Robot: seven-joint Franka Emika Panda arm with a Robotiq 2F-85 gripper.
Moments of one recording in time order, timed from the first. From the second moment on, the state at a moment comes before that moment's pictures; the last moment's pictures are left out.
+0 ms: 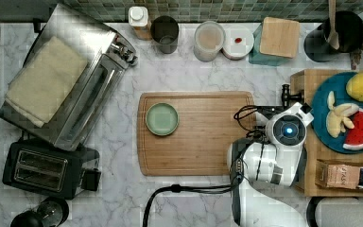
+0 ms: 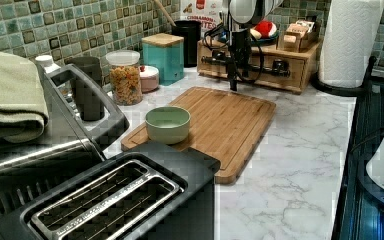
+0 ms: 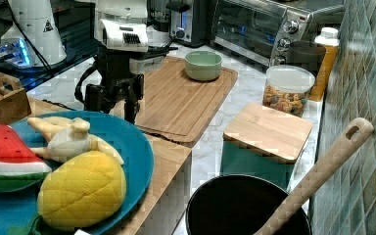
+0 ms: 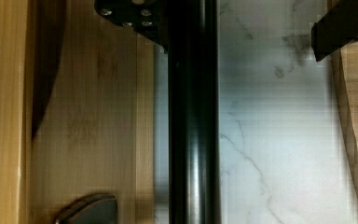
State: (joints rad) arm -0.26 0.32 -0.21 -2.28 -0.32 1.09 -0.92
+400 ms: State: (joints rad) arm -0.32 0.31 -0.15 -2.28 -0.15 1.08 -1.02
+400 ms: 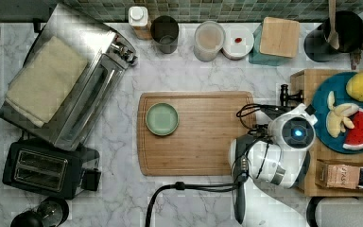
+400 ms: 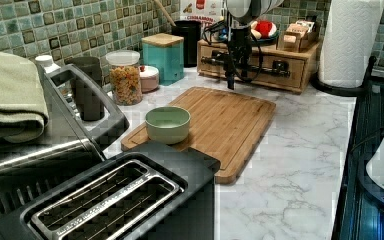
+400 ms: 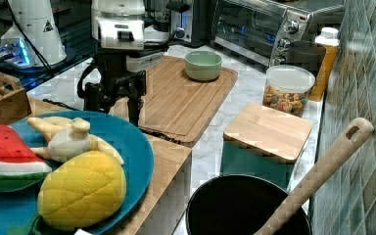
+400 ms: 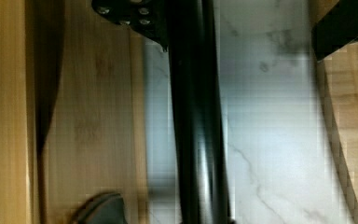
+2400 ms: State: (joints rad) arm -0.09 0.18 0.01 -2.42 -0.12 1.03 -0.57
